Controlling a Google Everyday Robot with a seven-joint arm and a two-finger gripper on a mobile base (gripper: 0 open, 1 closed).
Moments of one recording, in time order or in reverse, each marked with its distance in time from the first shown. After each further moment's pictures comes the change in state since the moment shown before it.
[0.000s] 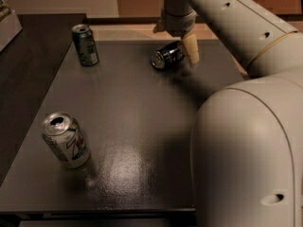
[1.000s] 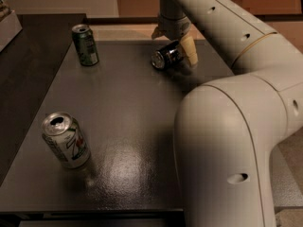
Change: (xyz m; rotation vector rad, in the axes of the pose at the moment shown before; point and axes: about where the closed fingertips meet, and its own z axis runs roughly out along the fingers) arm 0.002 -0.005 0.022 -0.071 0.005 -0.055
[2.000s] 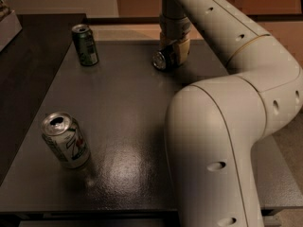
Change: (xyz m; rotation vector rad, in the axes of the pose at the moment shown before) arm 0.006 -0.002 0.008 -0.020 -0.040 0.010
